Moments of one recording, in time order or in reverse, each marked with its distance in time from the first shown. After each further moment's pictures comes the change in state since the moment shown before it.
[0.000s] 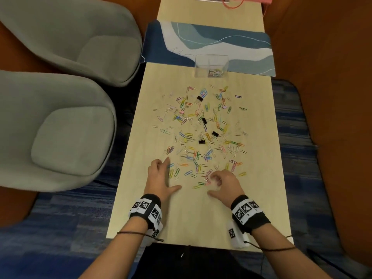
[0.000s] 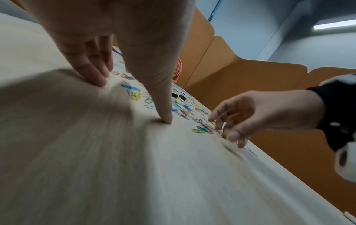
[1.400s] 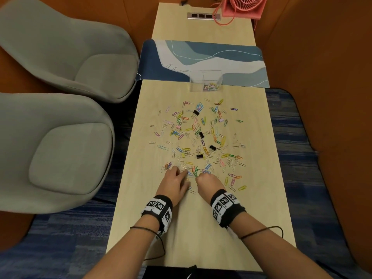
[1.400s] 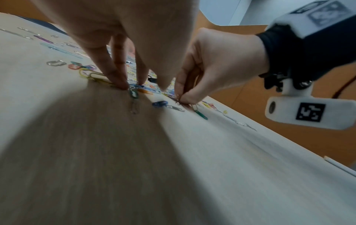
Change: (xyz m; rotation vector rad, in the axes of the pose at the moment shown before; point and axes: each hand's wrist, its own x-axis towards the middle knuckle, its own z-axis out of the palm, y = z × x) left_hand 0.052 0.025 0.021 0.174 -0.062 0.313; right_hand 0.062 -0.062 0.001 -0.570 -0.180 -0.187
